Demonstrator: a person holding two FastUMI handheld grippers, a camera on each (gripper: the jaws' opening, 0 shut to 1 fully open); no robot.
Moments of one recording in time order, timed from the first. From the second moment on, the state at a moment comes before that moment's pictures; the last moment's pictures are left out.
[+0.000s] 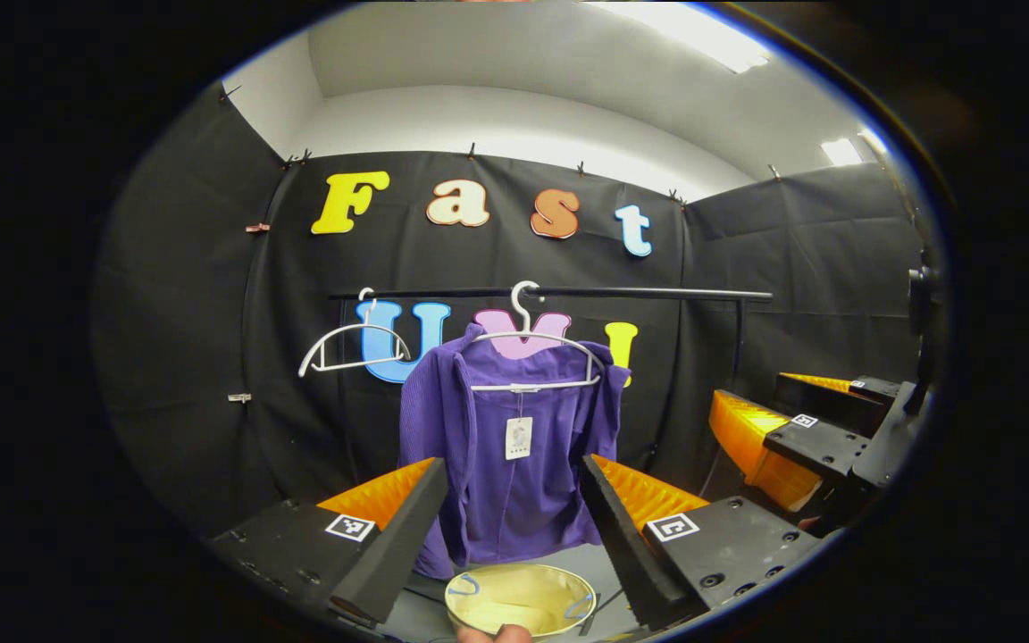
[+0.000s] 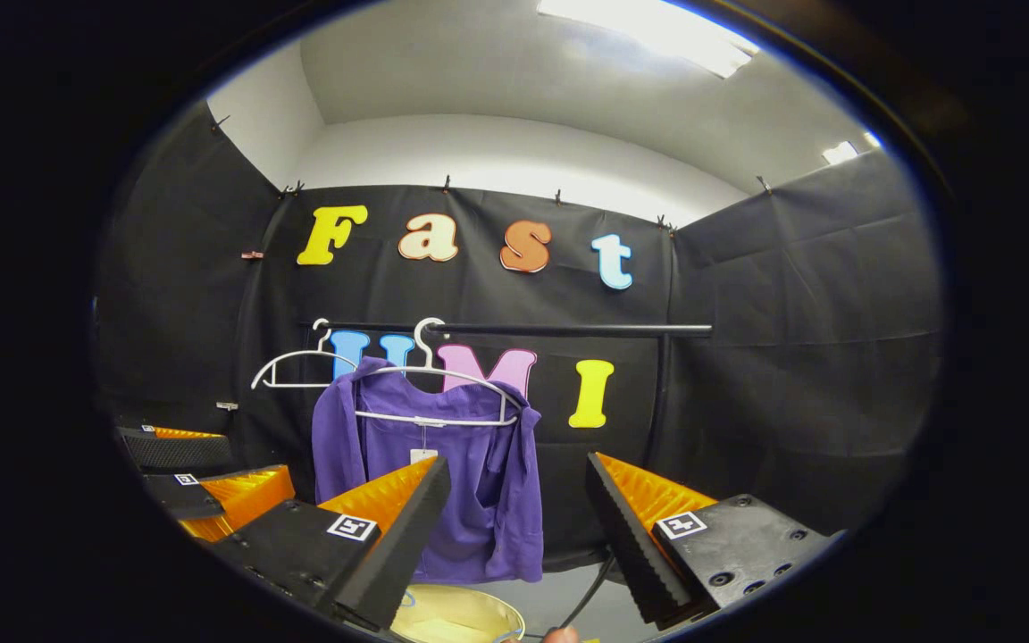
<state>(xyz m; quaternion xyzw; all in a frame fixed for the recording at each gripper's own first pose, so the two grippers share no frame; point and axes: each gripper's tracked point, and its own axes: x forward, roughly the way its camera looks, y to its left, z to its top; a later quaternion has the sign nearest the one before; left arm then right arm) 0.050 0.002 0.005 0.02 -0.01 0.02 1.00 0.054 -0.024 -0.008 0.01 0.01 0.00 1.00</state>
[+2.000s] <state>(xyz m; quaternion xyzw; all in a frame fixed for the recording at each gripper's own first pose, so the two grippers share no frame) 0.314 0.121 -0.012 0.06 0.00 0.19 0.98 0.373 -0.021 -0.142 0.04 0.00 0.12 0.99</state>
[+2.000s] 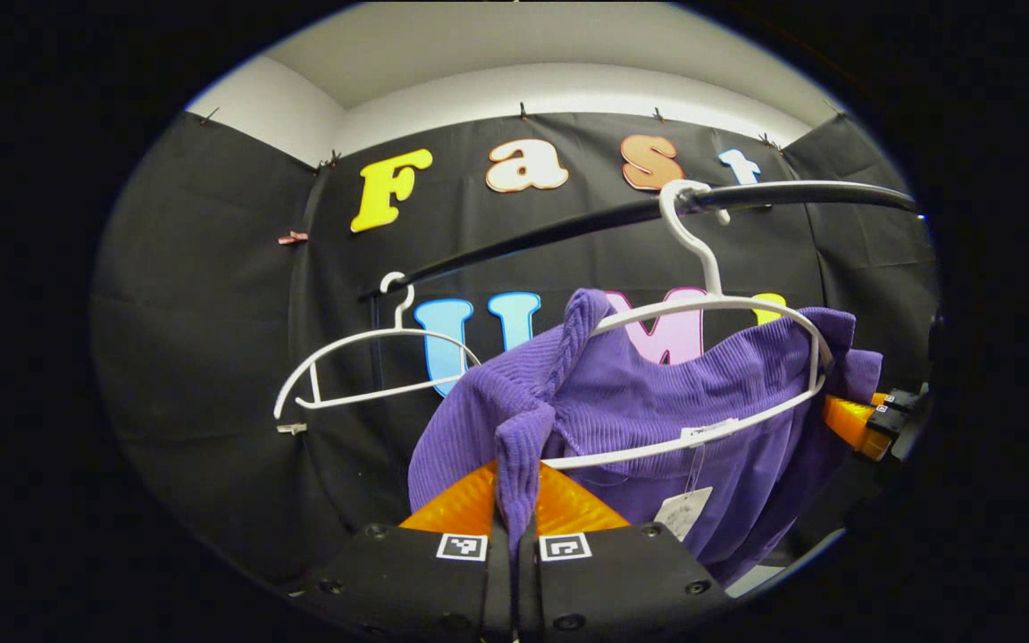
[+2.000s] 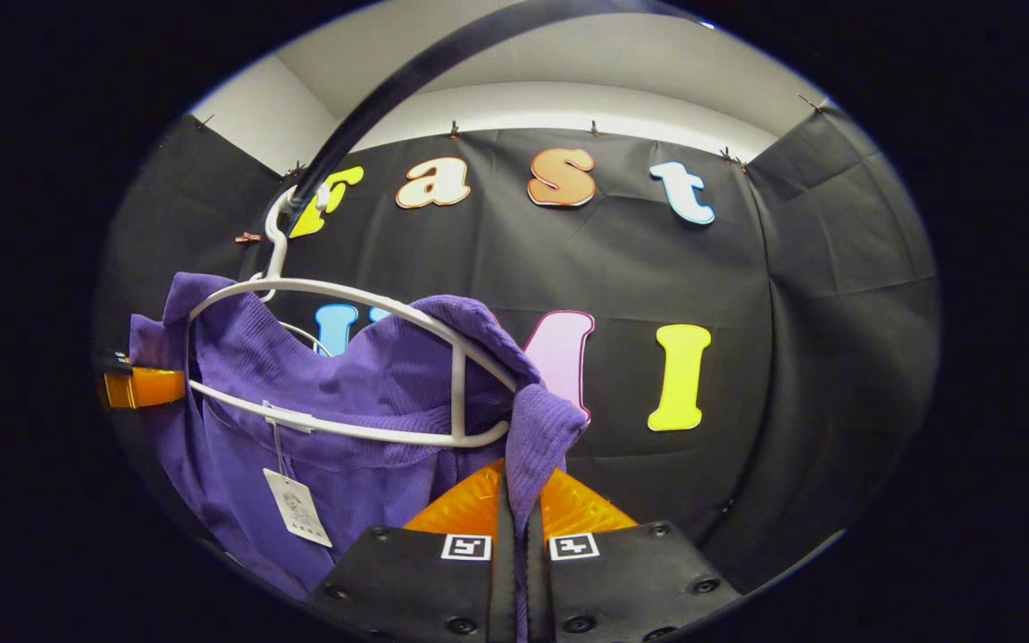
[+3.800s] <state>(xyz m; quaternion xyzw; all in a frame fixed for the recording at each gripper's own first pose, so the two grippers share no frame) 0.275 0.202 -0.062 0.01 0.06 0.22 0.97 0.331 -0.009 -0.202 0.00 0.07 0.08 0.99</state>
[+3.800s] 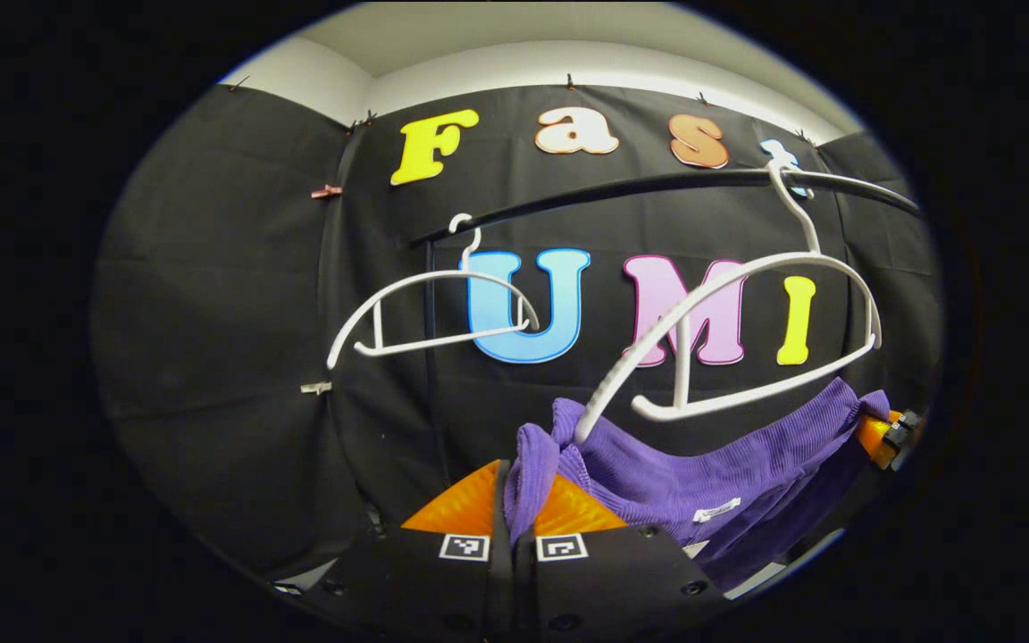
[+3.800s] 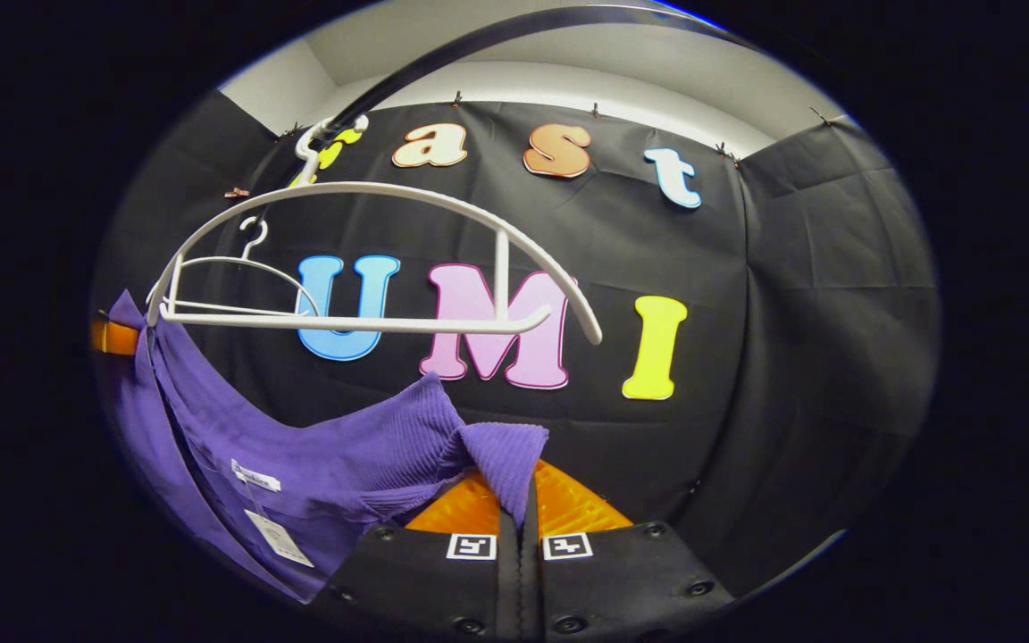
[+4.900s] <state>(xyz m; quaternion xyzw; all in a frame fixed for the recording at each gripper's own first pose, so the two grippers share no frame) 0.255 0.048 -0.137 -0.08 0.11 0.03 0.99 0.222 0.089 -0.220 0.05 0.17 0.21 0.96</state>
